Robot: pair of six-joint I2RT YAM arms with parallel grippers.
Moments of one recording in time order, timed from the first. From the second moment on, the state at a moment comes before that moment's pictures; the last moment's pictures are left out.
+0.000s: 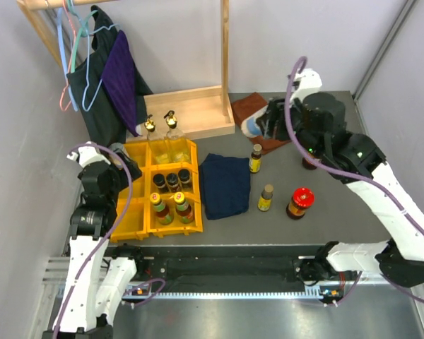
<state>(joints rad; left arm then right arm) -0.03 0.62 0.82 -0.60 -0.23 -0.51 0.71 1.21 1.64 -0.73 0.30 0.31</state>
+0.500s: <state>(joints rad) -0.03 0.57 0.91 -0.71 -0.34 -0.55 1.12 1.52 1.84 -0.68 0.31 0.14</state>
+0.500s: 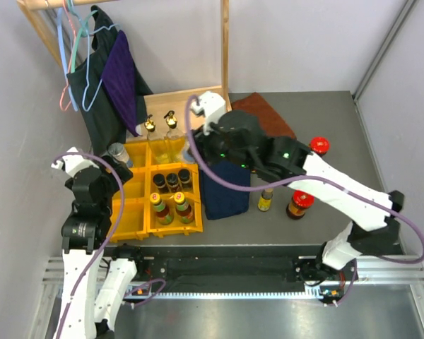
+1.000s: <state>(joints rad) -0.03 0.53 0.99 -0.83 -0.54 -0.59 1.17 1.90 2.15 -0.57 0.14 0.09</state>
